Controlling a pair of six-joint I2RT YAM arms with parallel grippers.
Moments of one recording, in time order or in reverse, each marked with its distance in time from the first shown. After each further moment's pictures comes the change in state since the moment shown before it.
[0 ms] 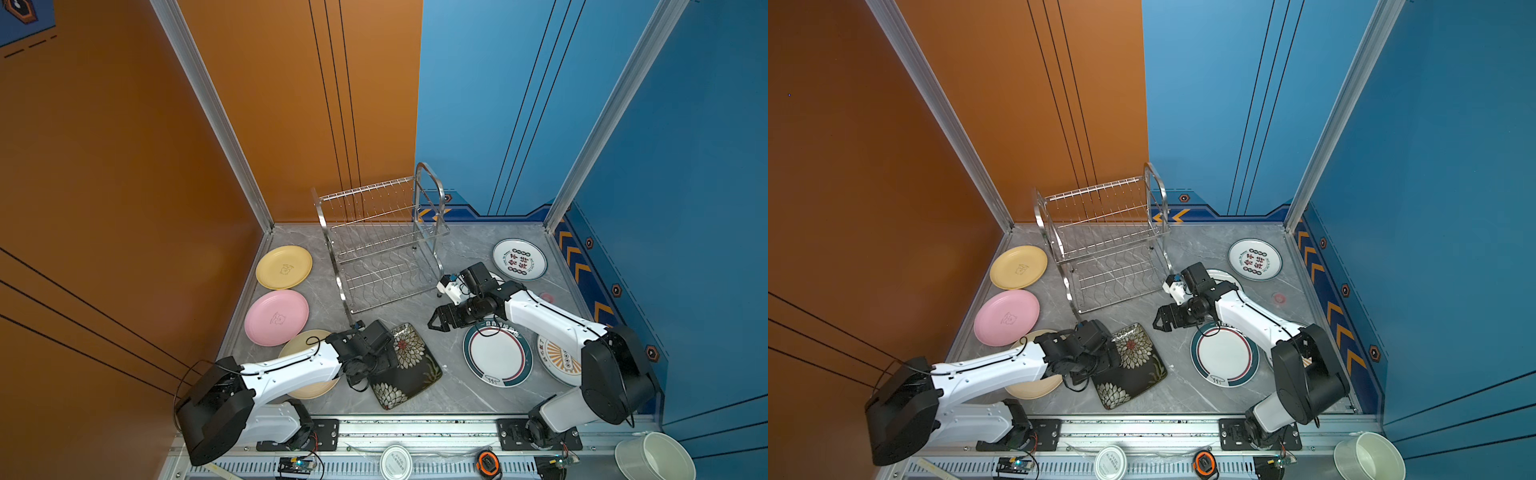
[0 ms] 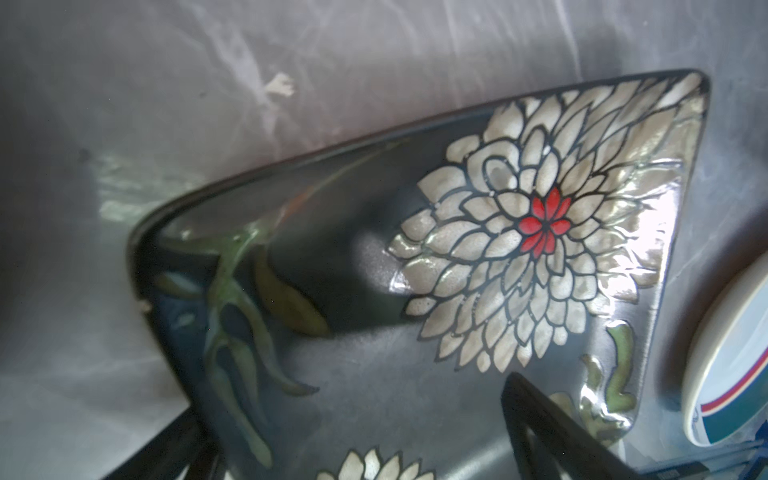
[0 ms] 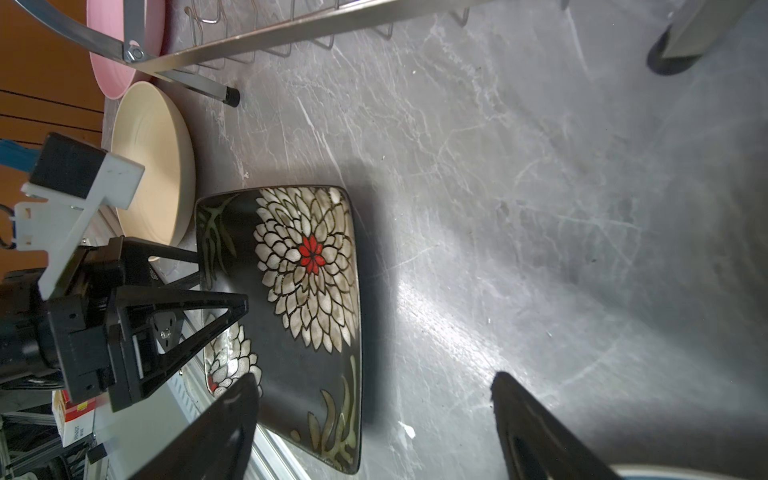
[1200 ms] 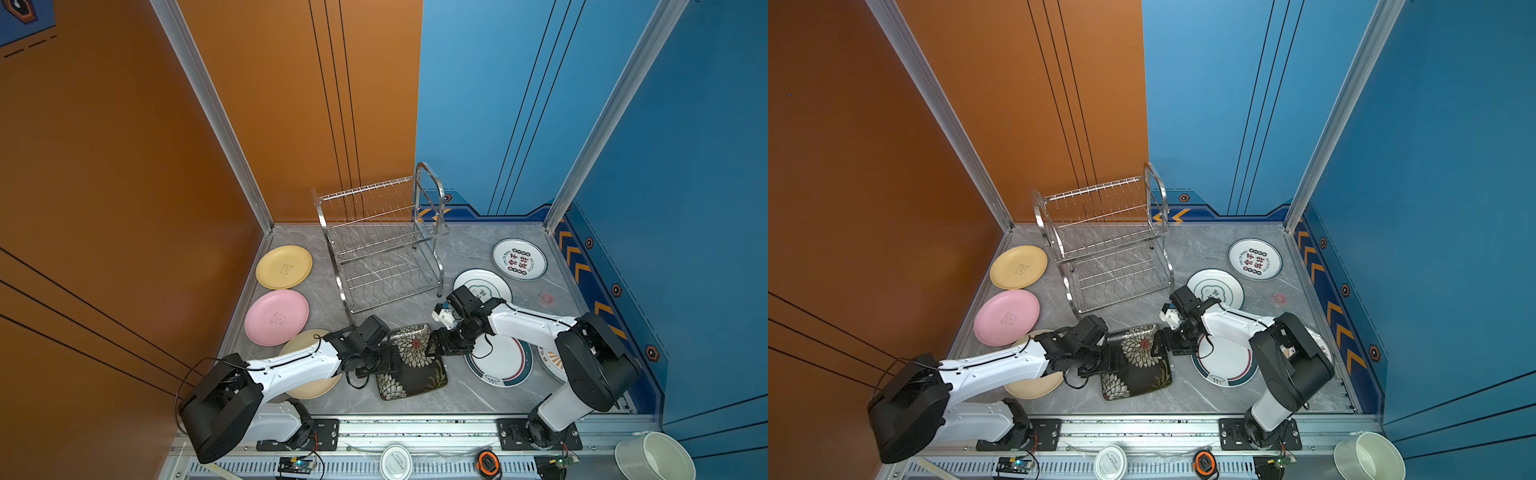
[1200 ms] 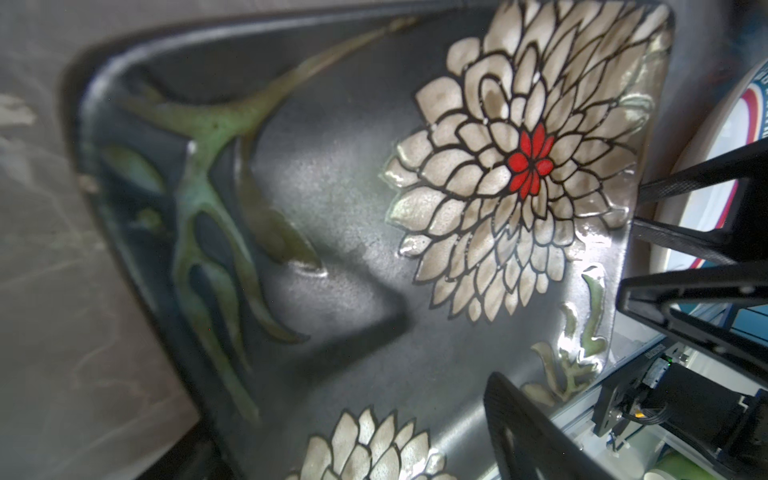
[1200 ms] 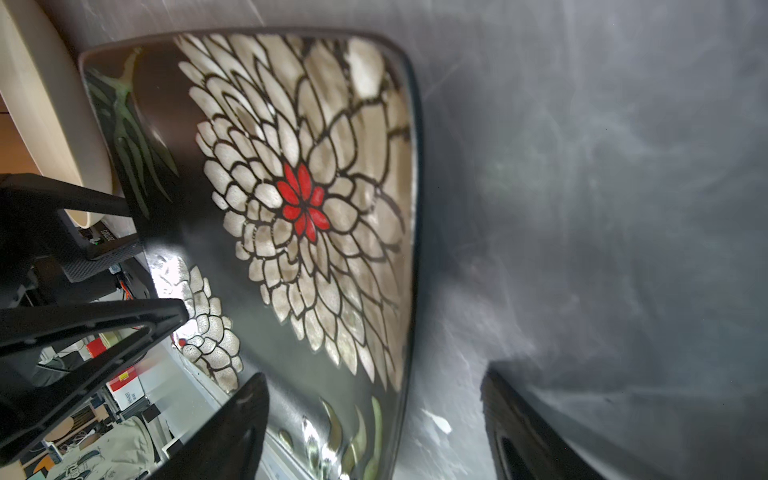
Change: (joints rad) left arm 0.053 -0.002 -0.083 0.171 0.186 0.254; right arm 0.113 0.097 -0.147 0.068 -0.030 0.177
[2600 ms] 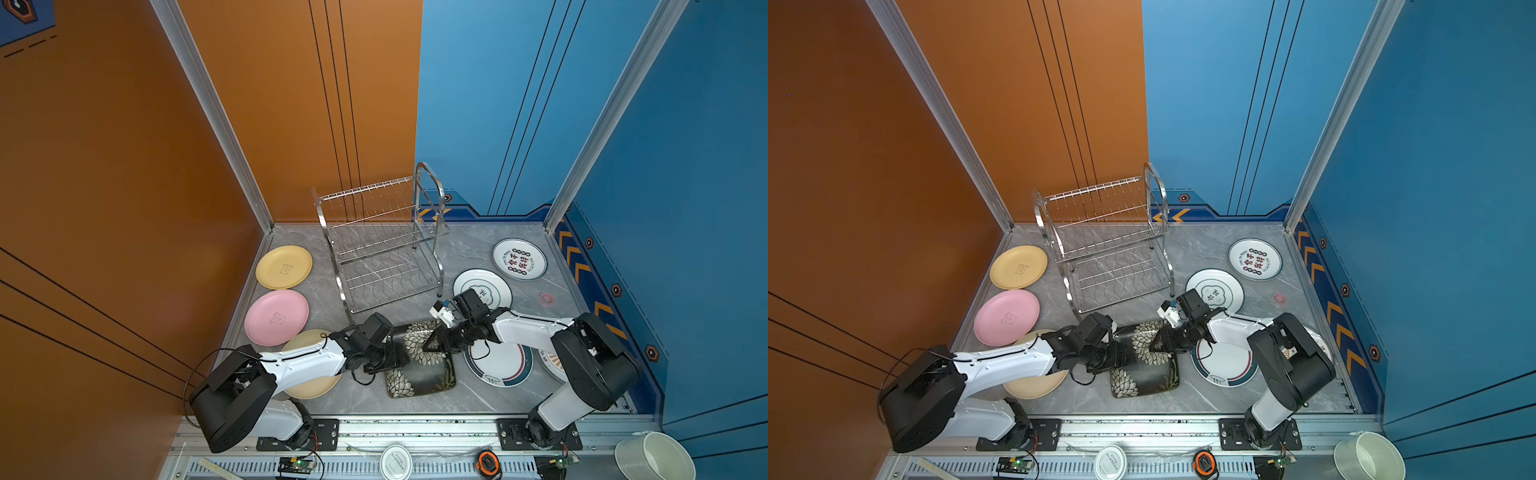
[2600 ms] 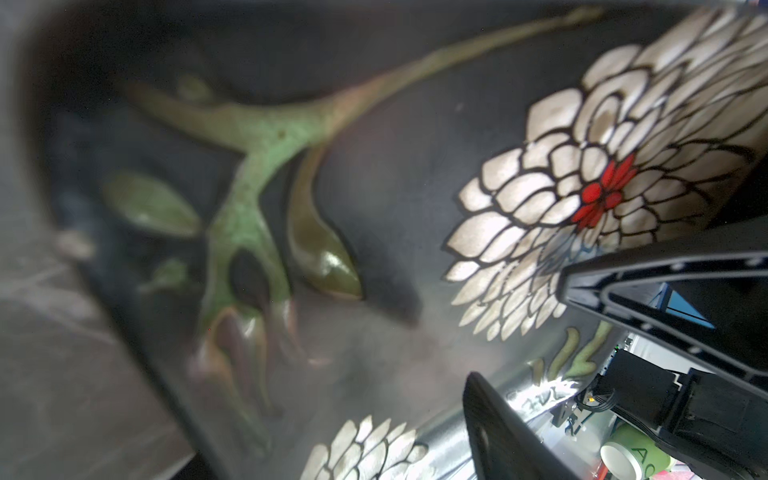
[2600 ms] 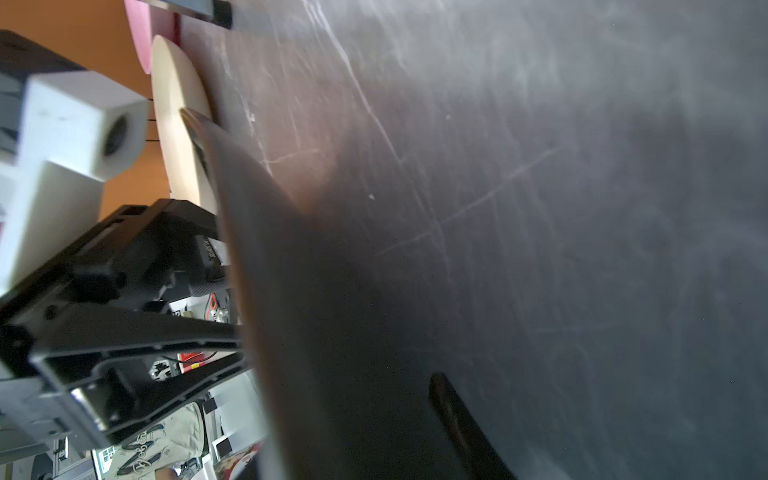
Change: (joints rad) left arm 0.001 0.071 -0.003 0.161 0.078 -0.014; right arm -0.051 -0.025 -0.140 0.360 -0.201 0.092
